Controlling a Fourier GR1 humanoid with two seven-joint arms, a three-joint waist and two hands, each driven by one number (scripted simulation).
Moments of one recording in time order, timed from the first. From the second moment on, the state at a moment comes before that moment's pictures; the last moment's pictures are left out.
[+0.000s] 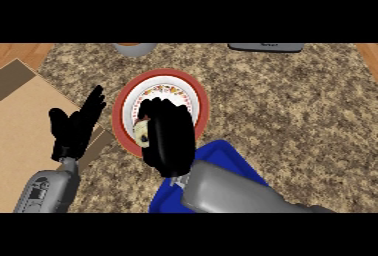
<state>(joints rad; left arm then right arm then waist) -0.22 0.21 0.00 -1.37 0.04 0.04 0.16 -0.85 0.00 0.92 -1.26 0.92 -0.58 1.00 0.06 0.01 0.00</state>
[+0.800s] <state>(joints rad) -0.21 0.23 0.04 -1.39 0.05 0.01 0.17 -0.92 0.00 0.78 -0.84 0.45 -0.58 0.60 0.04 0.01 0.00</state>
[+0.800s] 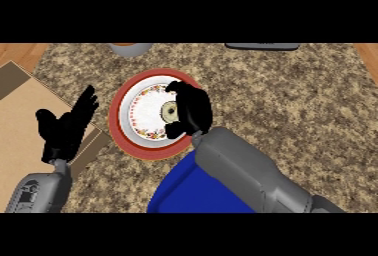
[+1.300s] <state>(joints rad) -0.21 0.22 0.05 -1.37 0.04 0.01 0.15 -0.92 0.00 0.73 -0.87 0.30 -0.70 0.21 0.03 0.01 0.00</state>
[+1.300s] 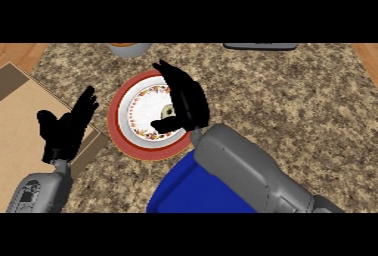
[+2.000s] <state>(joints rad) -0.18 0.21 0.05 -1.41 0.03 0.03 0.18 -0.77 -0.02 0.55 -1.14 -0.08 -0.52 0.08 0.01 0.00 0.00</state>
